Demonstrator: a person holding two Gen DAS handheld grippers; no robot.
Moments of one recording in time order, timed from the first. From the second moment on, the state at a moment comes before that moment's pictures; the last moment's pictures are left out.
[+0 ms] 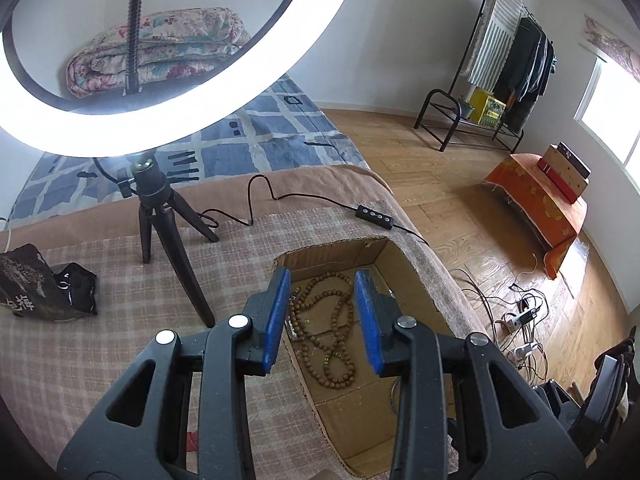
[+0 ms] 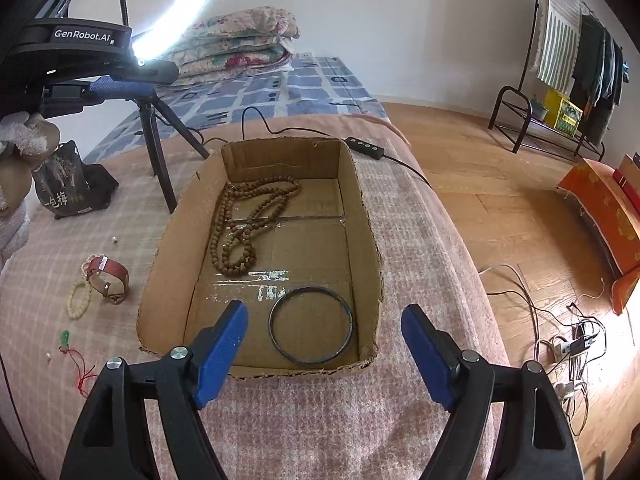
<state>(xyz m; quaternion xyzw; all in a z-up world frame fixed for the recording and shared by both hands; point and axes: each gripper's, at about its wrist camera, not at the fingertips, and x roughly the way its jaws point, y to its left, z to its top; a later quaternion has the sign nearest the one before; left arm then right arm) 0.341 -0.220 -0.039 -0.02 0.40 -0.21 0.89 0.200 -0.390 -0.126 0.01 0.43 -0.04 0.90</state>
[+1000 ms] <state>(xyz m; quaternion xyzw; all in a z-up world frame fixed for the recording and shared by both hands) 0.236 -0.049 0.001 -0.03 0.36 -0.13 0.92 0.158 -0.332 -0.067 0.02 0.38 -0.01 0.92</state>
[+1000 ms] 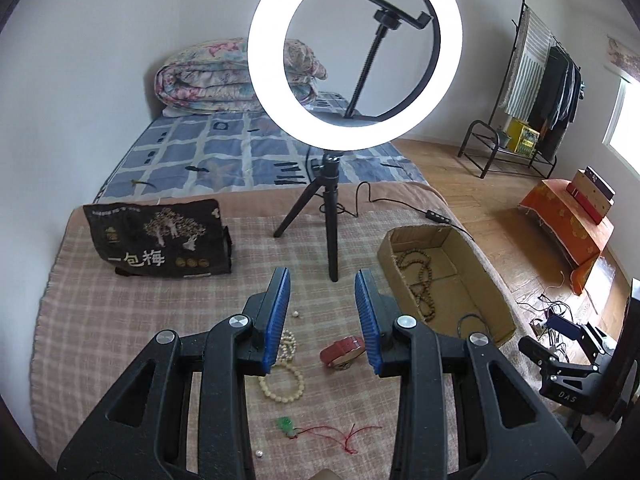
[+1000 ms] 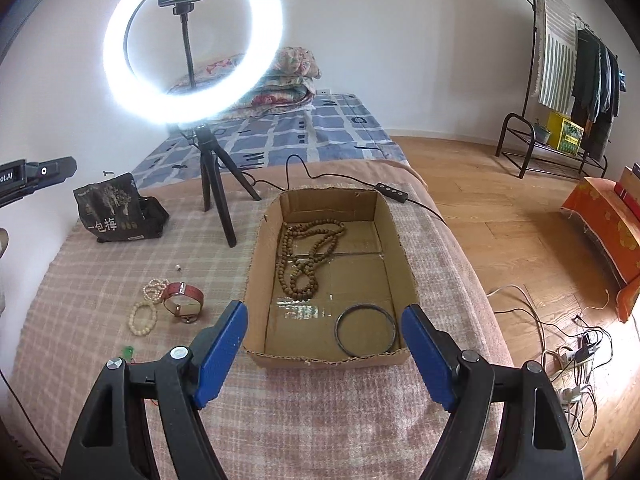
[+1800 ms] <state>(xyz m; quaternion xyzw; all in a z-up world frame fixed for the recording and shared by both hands) 0.244 0.031 -0.138 -0.08 0.49 -0.07 0.87 0.200 -0.236 -0.124 0.01 0.43 0.07 0.90</state>
